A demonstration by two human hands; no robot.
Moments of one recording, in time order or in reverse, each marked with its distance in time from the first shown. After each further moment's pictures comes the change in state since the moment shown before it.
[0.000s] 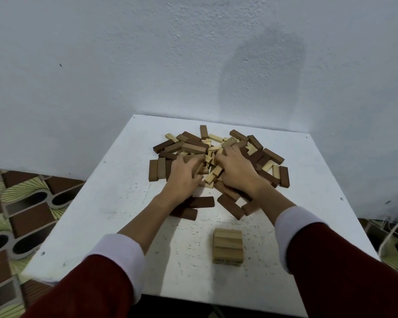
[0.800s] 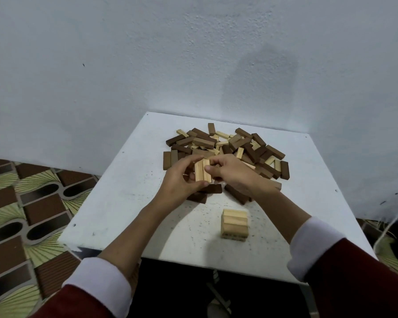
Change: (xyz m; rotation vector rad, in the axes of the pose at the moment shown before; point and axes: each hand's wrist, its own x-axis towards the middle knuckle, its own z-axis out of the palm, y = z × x) left_hand -0.086 0.011 -0.043 -0.443 0.116 0.141; right_hand -0.053 -0.075 -0.045 1.061 -0.231 0.205
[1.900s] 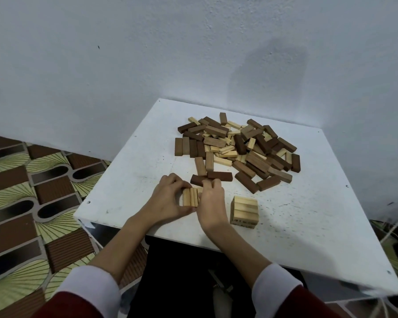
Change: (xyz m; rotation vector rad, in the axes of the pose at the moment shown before) left_hand -0.057 -0.070 -0.023 0.461 -0.120 -0.039; right_hand -0.027 0.055 0.120 -0.597 0.329 0.012
